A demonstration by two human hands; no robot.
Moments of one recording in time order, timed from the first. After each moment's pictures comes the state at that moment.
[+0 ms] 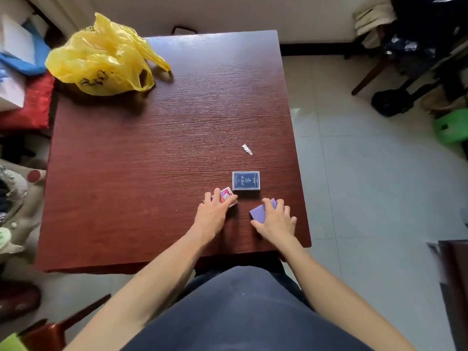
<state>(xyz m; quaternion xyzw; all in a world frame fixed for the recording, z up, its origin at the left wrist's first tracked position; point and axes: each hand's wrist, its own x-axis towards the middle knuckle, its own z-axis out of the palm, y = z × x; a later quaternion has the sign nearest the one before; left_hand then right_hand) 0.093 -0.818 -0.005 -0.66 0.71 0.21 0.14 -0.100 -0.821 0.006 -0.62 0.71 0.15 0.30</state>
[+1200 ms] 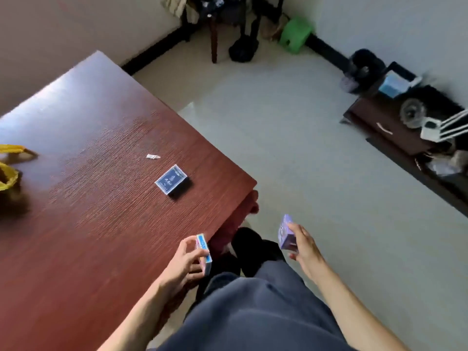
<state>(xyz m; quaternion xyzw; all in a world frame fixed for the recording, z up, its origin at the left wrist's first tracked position) 0.116 -0.723 0.034 -0.56 0.34 0.76 0.04 -0.157 -0.556 0.034 0.05 0.77 -0.39 0.50</state>
